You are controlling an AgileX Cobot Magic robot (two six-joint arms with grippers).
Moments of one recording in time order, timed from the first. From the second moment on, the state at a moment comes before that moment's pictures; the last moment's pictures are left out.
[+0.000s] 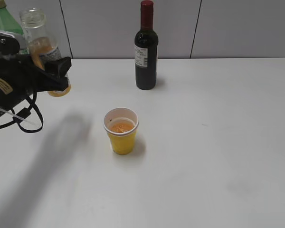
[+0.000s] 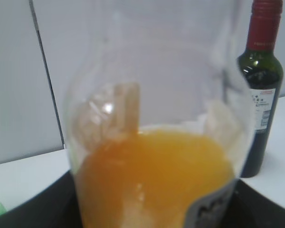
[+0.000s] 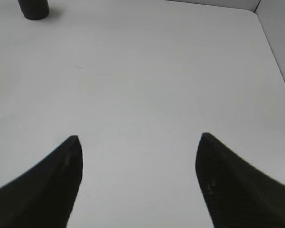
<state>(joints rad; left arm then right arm) -0.31 1.79 -0.61 -0.07 -0.98 0.07 0.08 0.00 -0.41 0.07 0.95 -0.07</state>
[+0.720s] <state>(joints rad) -0.27 2.09 -0.84 0.00 -1.02 0.01 0.08 0.00 -0.41 0.07 0.95 -0.07</state>
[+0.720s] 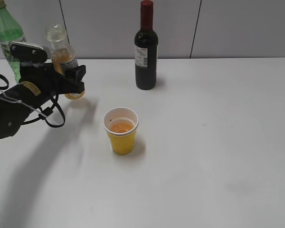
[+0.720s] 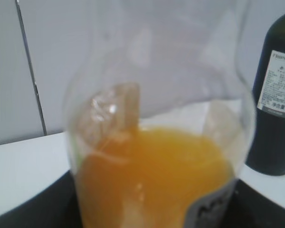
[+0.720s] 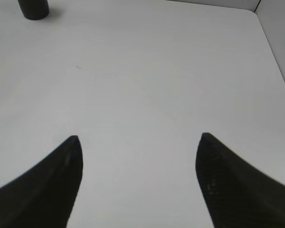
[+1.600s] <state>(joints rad) -0.25 2.20 -0.91 0.00 -1.00 0.01 0.08 0.00 -0.41 0.07 0.95 -0.07</state>
